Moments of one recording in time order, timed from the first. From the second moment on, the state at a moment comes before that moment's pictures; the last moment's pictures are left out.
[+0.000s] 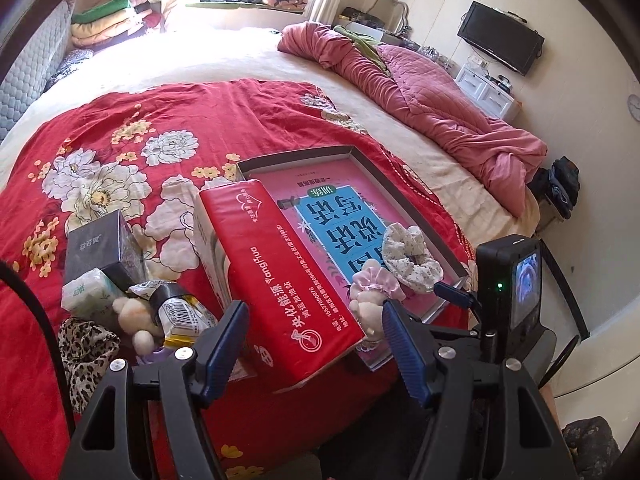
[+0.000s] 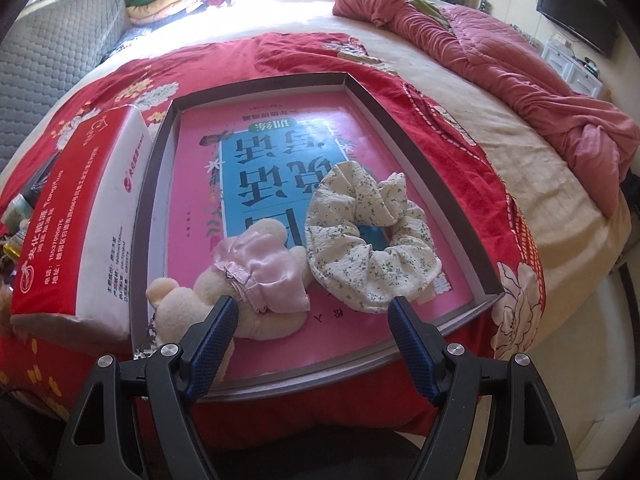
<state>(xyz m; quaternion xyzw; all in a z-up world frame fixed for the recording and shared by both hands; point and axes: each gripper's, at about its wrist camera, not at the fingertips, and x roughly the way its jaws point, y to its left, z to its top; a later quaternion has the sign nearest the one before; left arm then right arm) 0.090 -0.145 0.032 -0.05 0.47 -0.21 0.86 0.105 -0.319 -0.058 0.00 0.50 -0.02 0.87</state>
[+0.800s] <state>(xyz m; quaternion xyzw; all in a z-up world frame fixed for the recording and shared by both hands) 0.070 -0.101 0.062 -0.05 0.42 -0.17 0.89 0.063 -0.285 0.075 0.05 0.33 0.05 0.94</state>
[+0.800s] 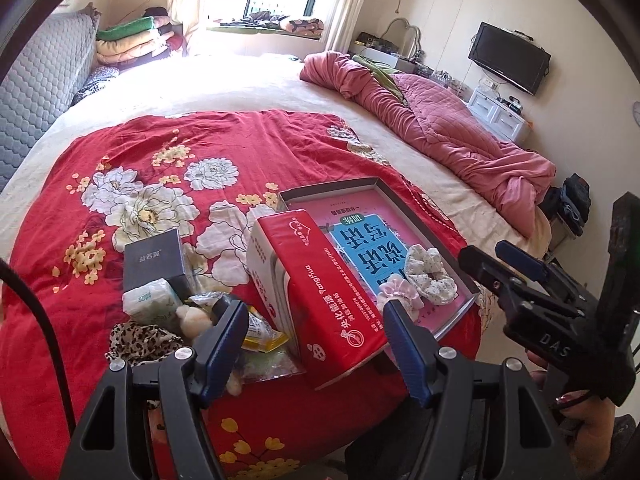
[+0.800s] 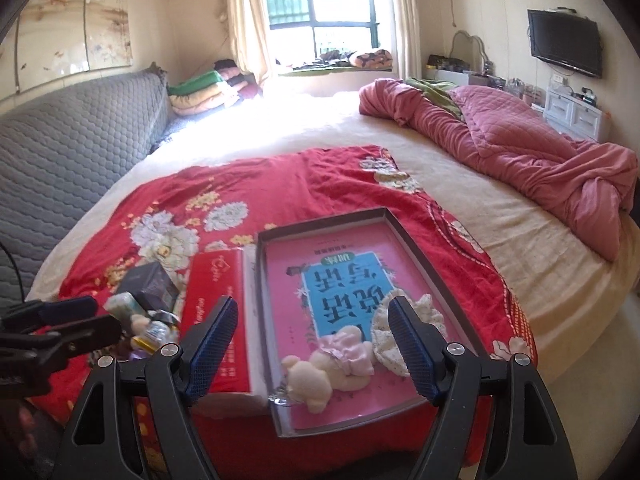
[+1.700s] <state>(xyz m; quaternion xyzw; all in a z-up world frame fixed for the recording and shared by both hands) 0.034 0.021 0.084 -0.09 0.41 -0.06 0.91 0.033 -0.170 0.122 -0.03 0.29 0.16 0.94</state>
